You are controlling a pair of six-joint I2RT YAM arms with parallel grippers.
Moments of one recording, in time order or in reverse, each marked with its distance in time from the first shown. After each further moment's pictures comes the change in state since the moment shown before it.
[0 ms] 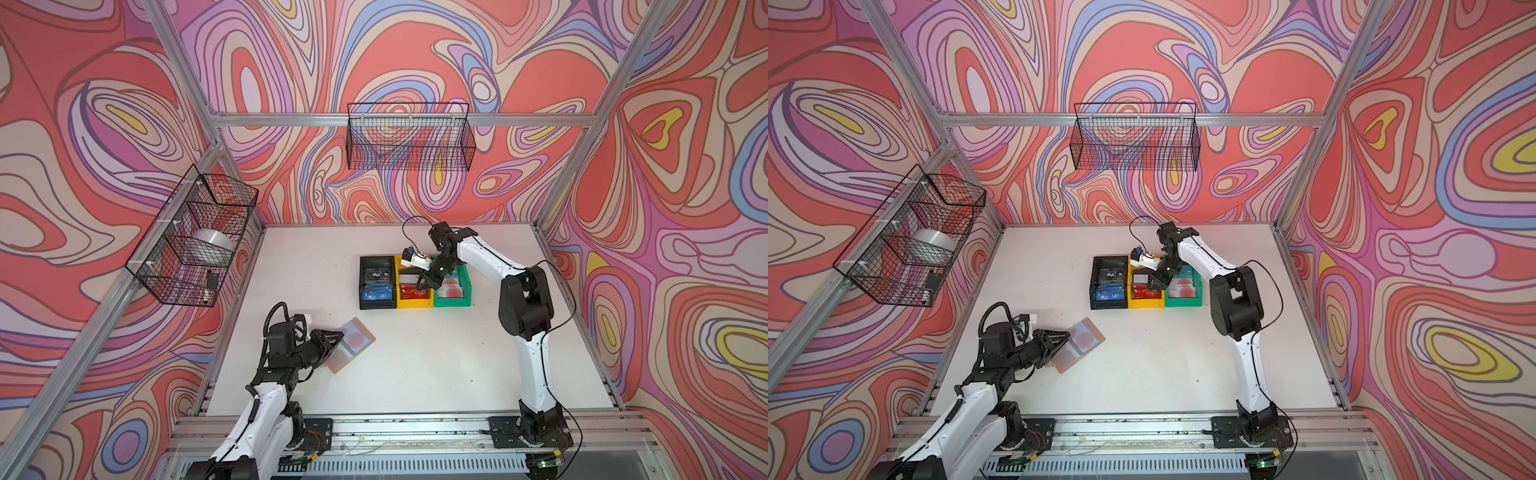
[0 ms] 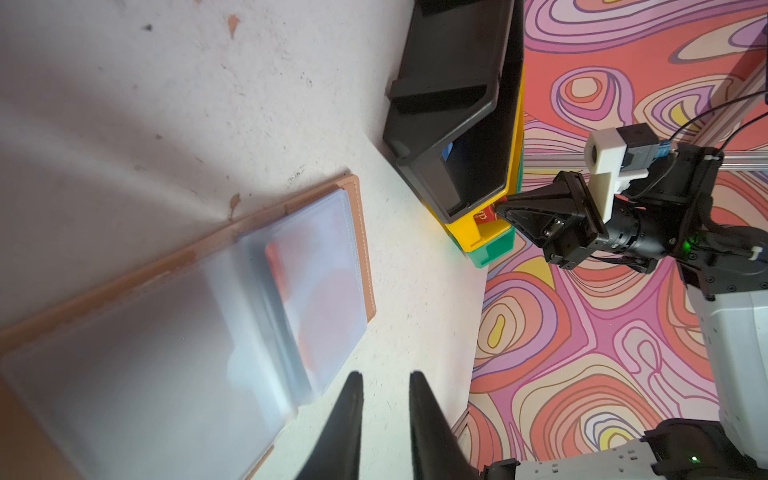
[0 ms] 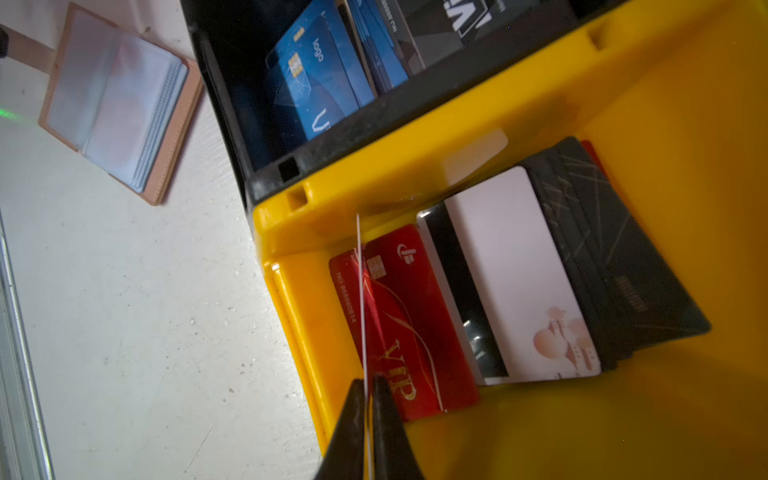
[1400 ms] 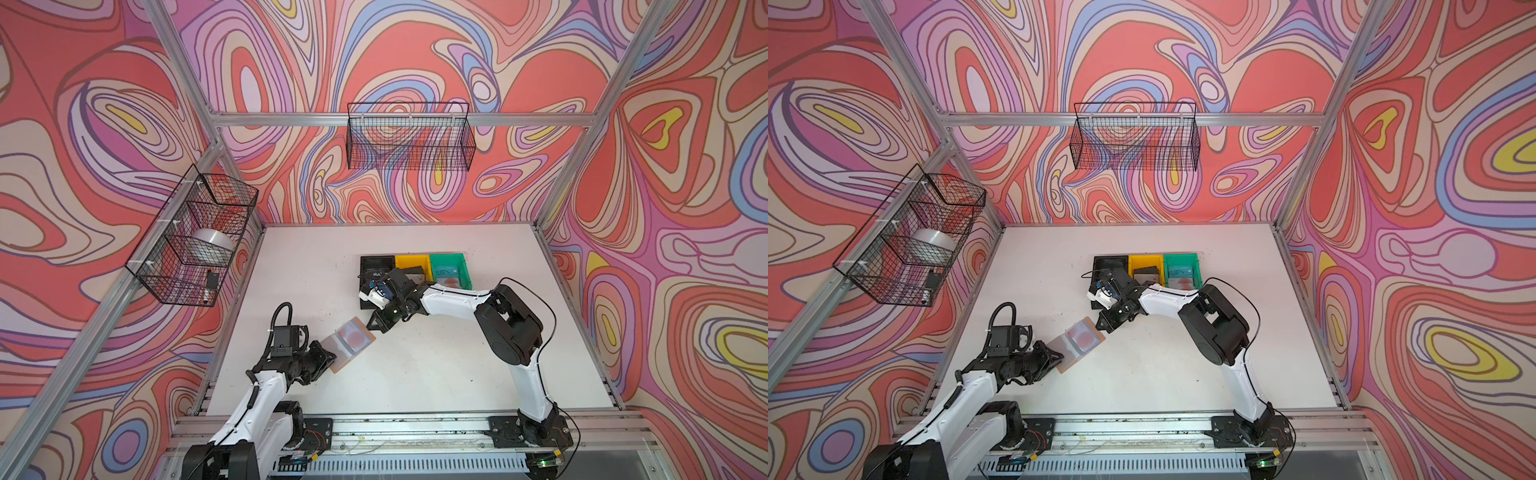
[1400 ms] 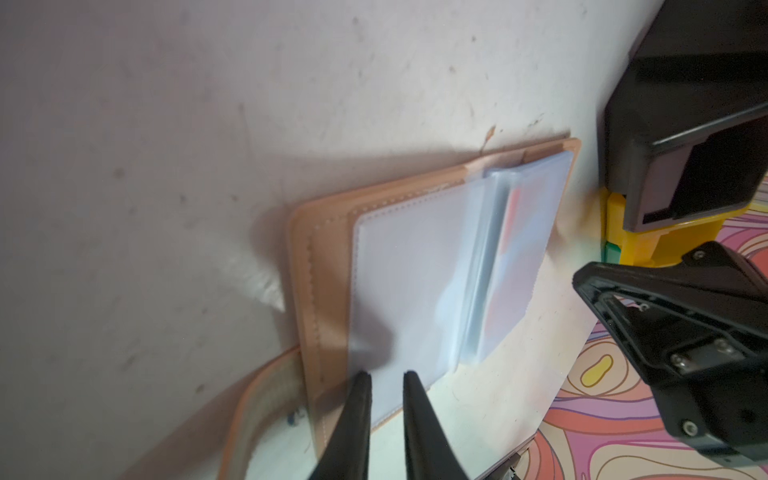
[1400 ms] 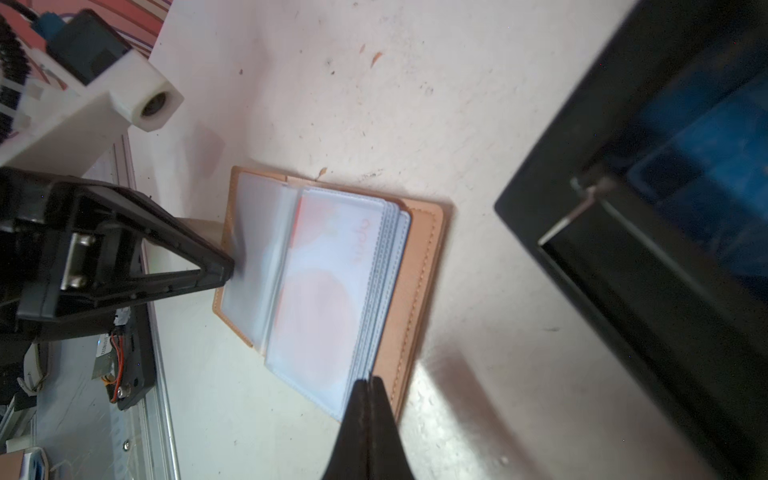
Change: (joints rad) left arm -0.008 0.103 0.089 -0.417 -0.209 0.134; right arm 0.387 -0.102 -0.473 0.738 -0.101 0.798
